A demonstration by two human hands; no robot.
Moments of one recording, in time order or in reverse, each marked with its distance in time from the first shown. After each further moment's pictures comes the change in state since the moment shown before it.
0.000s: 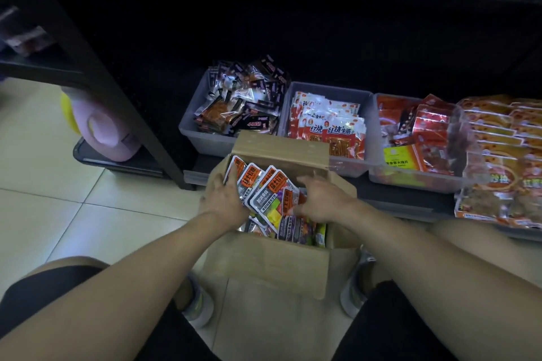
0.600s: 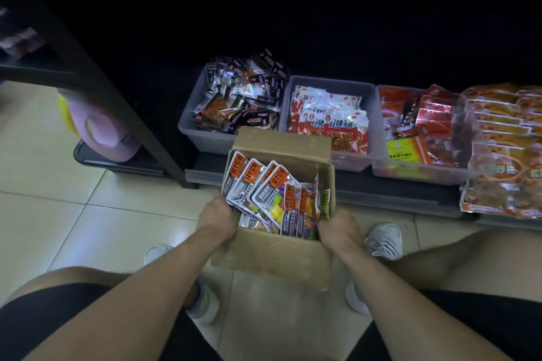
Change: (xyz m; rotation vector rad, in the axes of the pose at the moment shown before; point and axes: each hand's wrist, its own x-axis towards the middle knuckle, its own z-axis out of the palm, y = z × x) left_hand -0.005 -0.016 0.023 -0.257 0.049 -0.211; right_hand -0.002 0.039 0.079 0.443 0.336 0.459
